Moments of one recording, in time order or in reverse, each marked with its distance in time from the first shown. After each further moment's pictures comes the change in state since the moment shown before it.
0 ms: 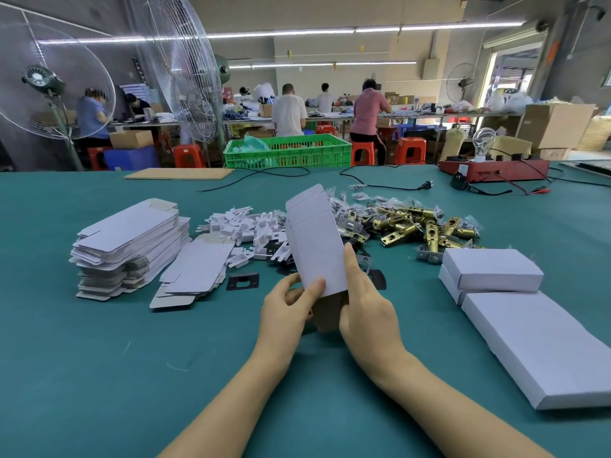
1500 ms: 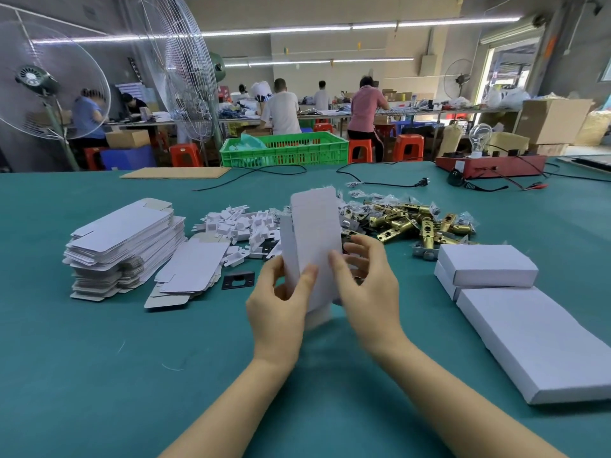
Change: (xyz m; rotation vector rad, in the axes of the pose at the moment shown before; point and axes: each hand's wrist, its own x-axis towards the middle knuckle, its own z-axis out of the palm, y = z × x) left_hand -0.011 0.010 0.012 0.155 0.285 0.402; right_hand 0.021 -0.007 -0.012 0.612 0.165 0.388
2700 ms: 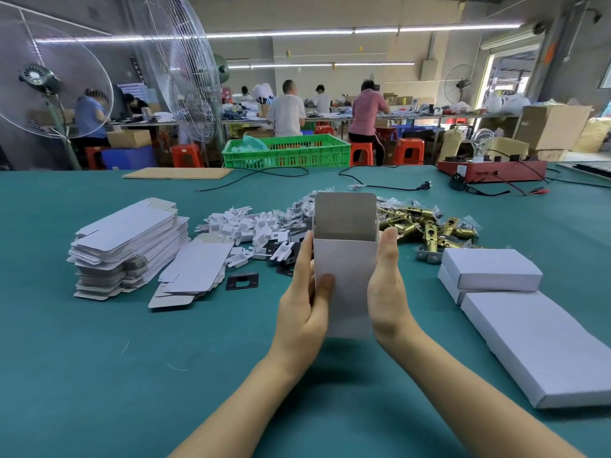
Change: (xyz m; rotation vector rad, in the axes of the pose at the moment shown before) left_hand -0.004 0.003 0.002 -0.023 -0.363 0.242; right_hand 0.011 -0.011 -0.001 0.402 -0.233 0.224
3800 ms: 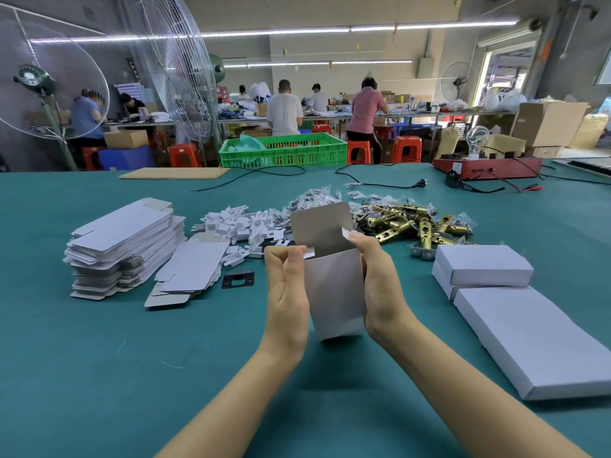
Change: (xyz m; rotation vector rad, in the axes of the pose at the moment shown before) left_hand 0.012 0.034 0.004 -0.397 0.215 -0.294; right_hand -0.006 -0.019 0.001 0.102 -0.074 0.059
